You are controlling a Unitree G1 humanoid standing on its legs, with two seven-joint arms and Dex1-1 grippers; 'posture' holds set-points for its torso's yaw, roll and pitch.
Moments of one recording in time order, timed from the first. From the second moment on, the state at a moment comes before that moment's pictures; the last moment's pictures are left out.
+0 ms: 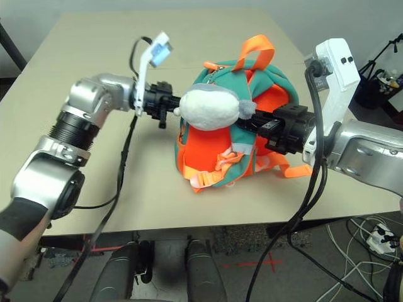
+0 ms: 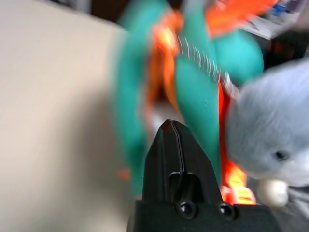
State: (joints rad) left arm -1.34 0.34 -0.12 0.58 -0.33 0.69 -1.22; right arm -0.46 -1.15 -0.29 -0.42 1.60 1.04 0.08
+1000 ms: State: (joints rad) left arm -1.26 0.37 -0.33 0.31 -0.16 0.32 -1.31; right arm -0.51 -1.10 -0.26 -0.40 1.53 1.07 0.13
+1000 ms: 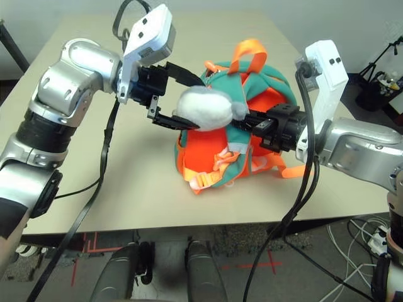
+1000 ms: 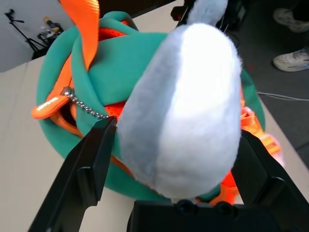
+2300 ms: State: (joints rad) left arm -1.19 0.35 0.29 0.10 -0.92 1.32 -0.80; right arm -0.49 -1.08 -0.26 -0.42 1.48 1.08 0.16
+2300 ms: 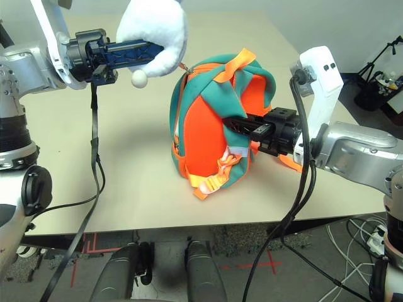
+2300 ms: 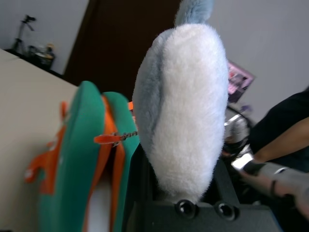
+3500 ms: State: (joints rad) left arm -0.68 0.42 0.20 -0.04 -1.39 1.57 -0.48; right arm -0.49 -1.02 -0.26 -0.42 1.33 1.11 0.21
